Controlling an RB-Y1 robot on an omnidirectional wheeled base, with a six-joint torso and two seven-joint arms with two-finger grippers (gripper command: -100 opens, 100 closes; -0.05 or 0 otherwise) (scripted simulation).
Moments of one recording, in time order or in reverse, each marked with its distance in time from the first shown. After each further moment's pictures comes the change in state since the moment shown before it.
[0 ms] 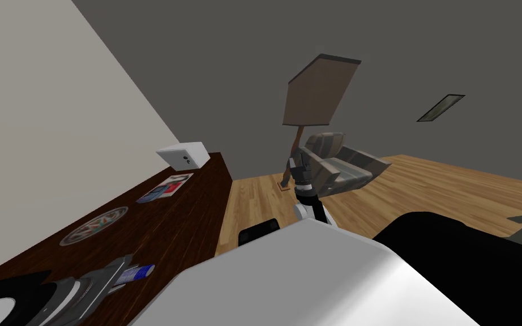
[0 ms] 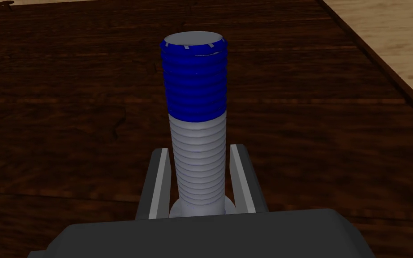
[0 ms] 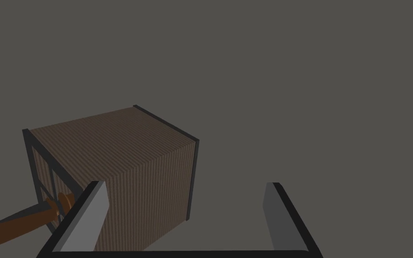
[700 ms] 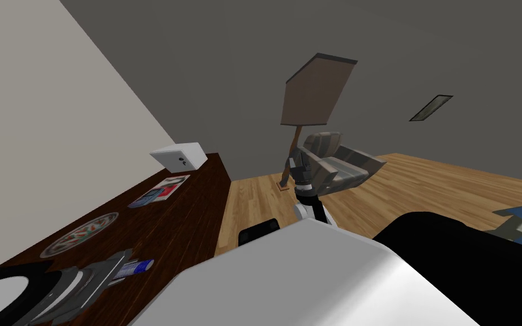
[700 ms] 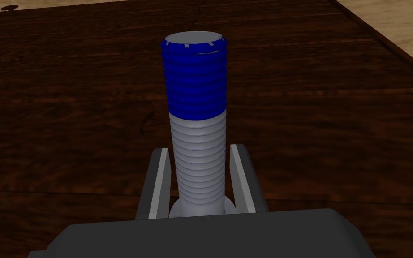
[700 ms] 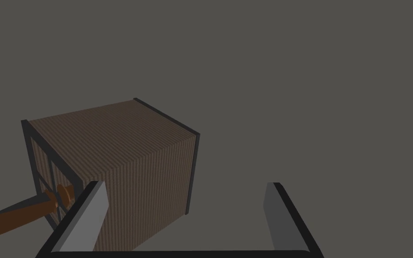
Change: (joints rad) left arm -0.213 0.018 -0.145 0.122 0.083 0.079 -0.082; right arm 0.000 0.000 0.000 0.000 0.000 0.000 0.000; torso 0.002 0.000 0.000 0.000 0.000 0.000
